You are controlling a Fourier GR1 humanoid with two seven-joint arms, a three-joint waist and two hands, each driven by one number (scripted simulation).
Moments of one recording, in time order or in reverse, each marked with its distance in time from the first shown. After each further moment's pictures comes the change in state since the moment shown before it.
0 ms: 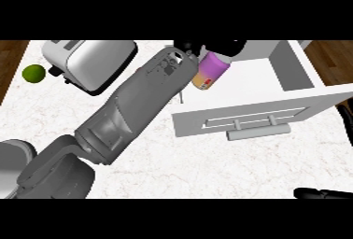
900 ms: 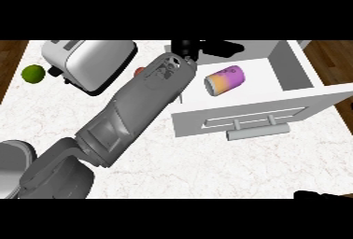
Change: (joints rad) left arm 0.037 0.000 -0.029 -0.021 0.112 0.106 -0.050; right arm 0.005 -0.053 0.022 -0.062 0.140 0.012 -0.073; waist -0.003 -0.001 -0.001
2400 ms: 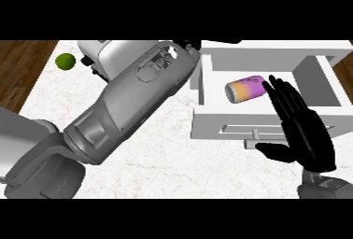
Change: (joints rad) left arm -0.022 0.049 0.026 -0.125 0.061 0.030 0.029; right arm -0.213 -0.113 0.316 0.439 0.934 -0.232 -0.111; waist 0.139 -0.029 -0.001
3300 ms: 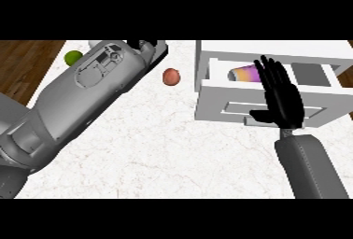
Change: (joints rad) left arm 0.158 0.254 -0.041 -0.369 -0.090 -0.008 0.242; right arm -0.308 0.044 -0.114 0.591 0.160 -0.357 -0.097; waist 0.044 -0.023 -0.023
